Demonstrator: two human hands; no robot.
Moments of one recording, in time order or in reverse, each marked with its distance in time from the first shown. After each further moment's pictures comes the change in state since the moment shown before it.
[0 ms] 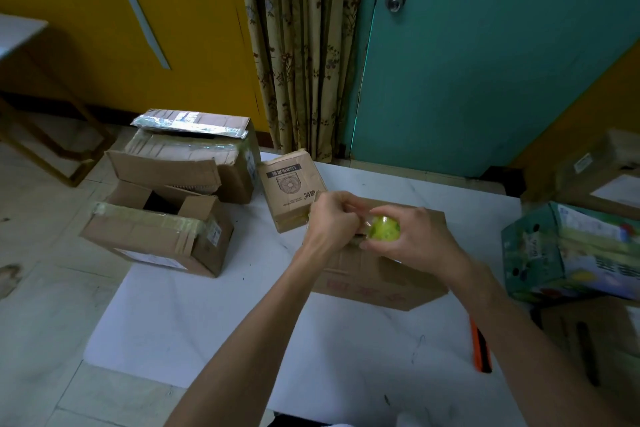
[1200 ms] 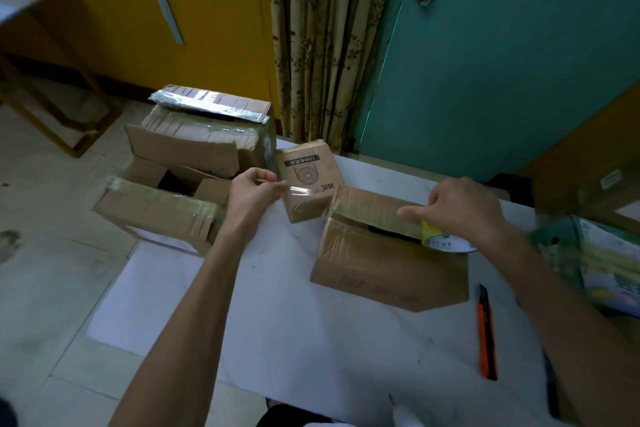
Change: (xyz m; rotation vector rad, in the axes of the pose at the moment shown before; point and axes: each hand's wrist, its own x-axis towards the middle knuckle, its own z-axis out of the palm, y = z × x) left_hand 0.023 -0.065 -0.127 -0.221 0.368 -0.021; right_hand 0.044 -0.001 -0.029 -0.442 0.000 0.159
